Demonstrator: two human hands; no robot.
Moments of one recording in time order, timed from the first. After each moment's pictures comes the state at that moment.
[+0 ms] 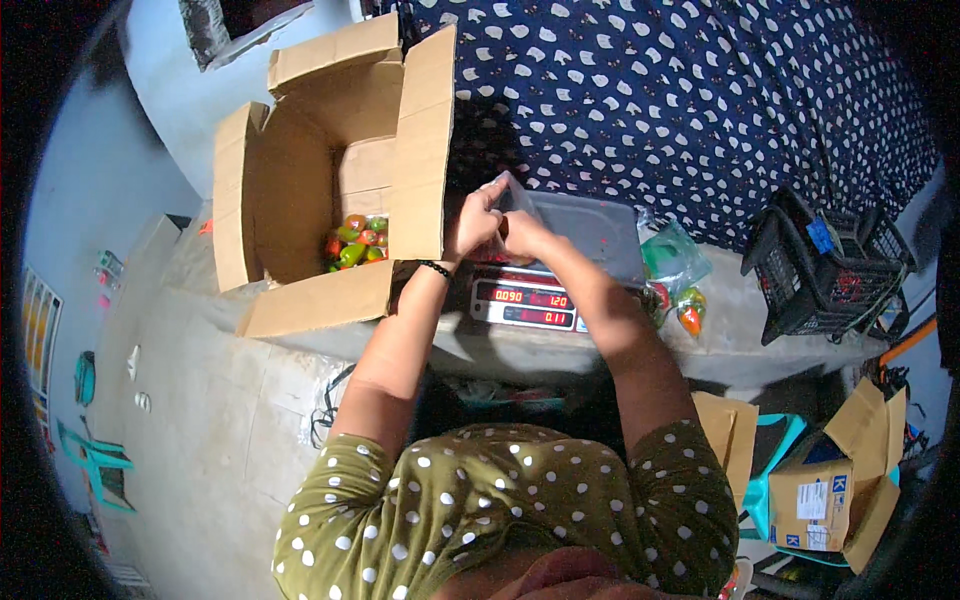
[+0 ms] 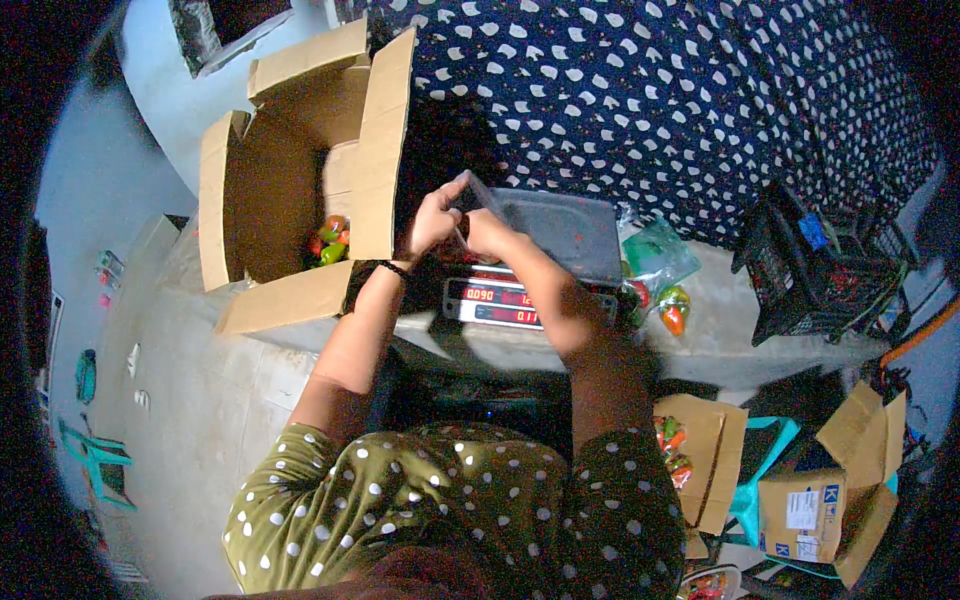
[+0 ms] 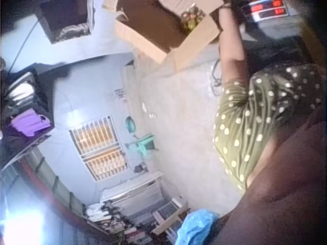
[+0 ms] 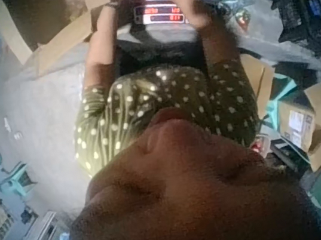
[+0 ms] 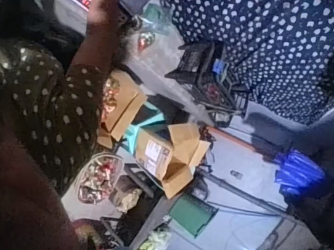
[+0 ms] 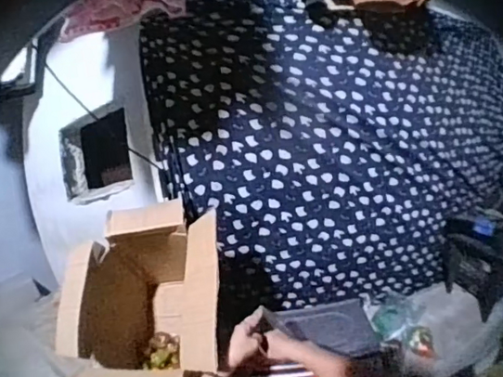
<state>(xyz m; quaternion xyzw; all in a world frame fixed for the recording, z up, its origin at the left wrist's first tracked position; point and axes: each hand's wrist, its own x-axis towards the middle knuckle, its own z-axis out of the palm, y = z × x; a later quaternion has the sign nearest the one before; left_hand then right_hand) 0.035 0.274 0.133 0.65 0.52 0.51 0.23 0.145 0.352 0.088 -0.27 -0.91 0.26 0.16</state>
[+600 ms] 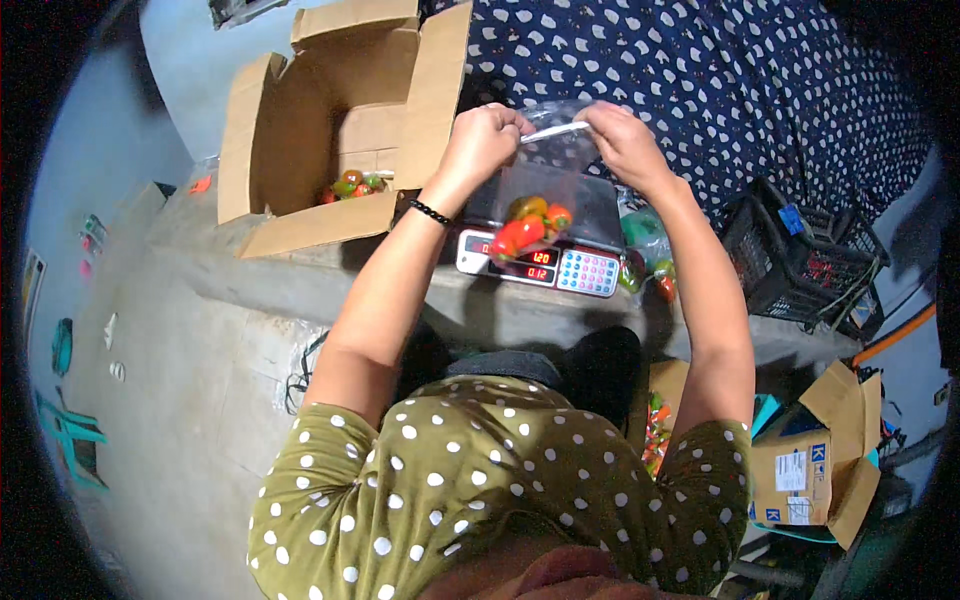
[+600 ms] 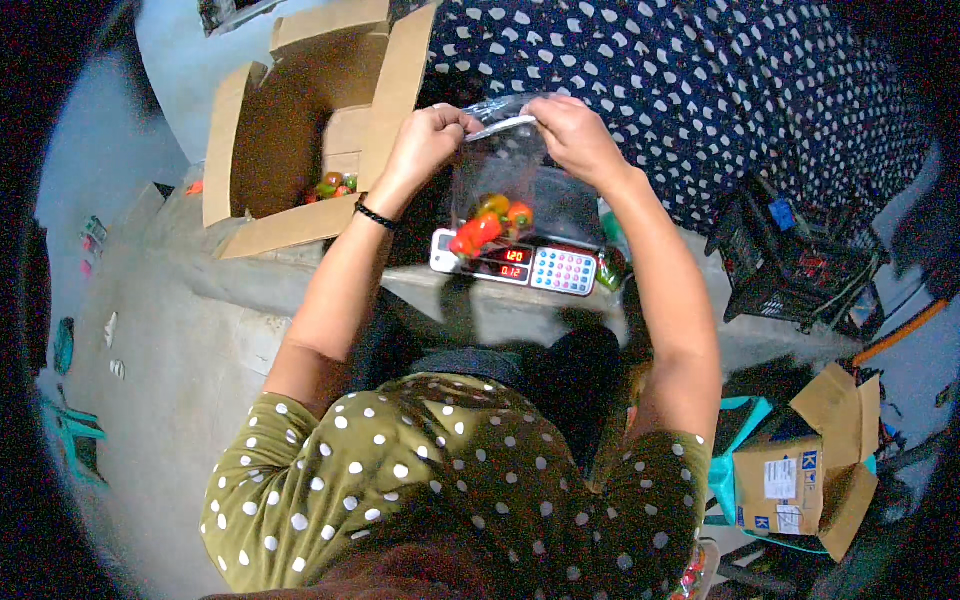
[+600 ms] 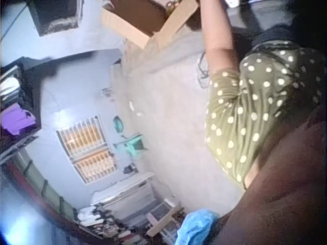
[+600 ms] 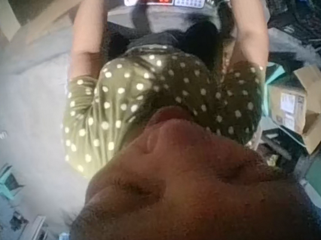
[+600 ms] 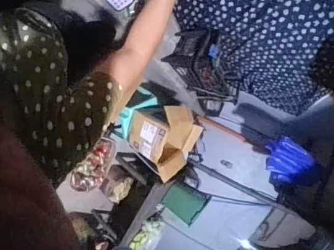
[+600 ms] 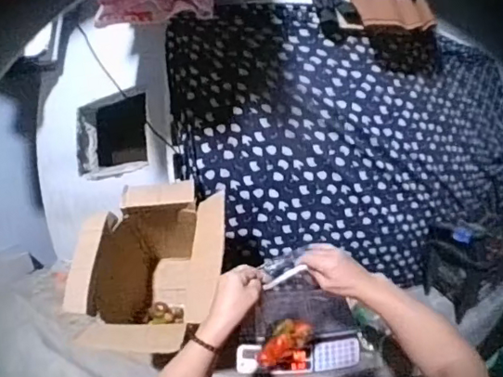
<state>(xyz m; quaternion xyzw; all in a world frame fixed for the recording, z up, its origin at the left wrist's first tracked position) 0.084 0.179 0.243 0.65 0.55 0.52 0.02 0.275 0.265 0.279 -0.05 -0.92 -0.07 0.38</state>
